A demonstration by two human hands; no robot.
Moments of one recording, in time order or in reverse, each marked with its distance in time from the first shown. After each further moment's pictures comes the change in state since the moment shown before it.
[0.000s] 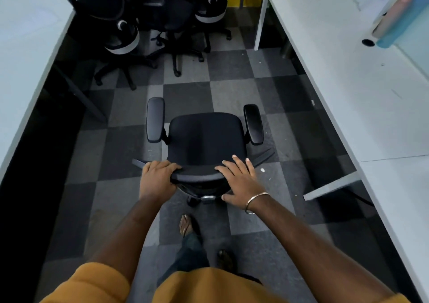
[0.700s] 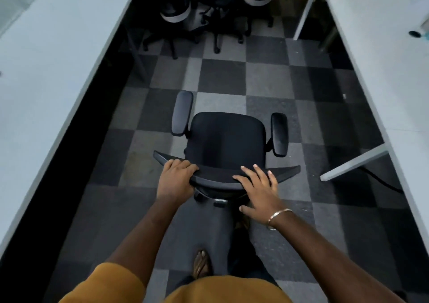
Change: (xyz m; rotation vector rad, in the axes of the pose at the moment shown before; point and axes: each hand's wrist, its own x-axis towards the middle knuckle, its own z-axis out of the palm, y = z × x) left_hand -0.324 -0.031 0.009 -0.057 -0.016 -0.040; right_hand -0.245 -0.166 0.086 -0.020 -0.099 -0.074
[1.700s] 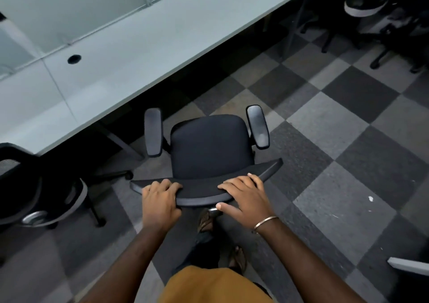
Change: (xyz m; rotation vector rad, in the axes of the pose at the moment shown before) left_hand -0.409 0.148 0.056 0.063 0.072 -0.992; right_hand -0.143 -0.100 0.072 0.087 -0.064 -0.859
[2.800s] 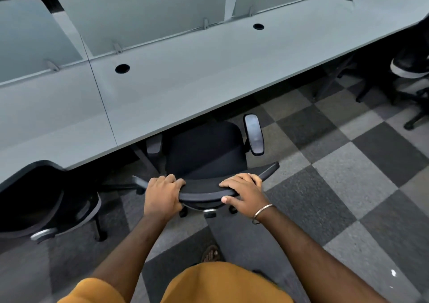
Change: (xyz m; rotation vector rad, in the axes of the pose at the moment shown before) left_hand 0.165 -0.178 -0.031 0.023 -0.061 -0.084; right_hand 0.272 -0.065 0.038 0.063 -0.131 -0.154
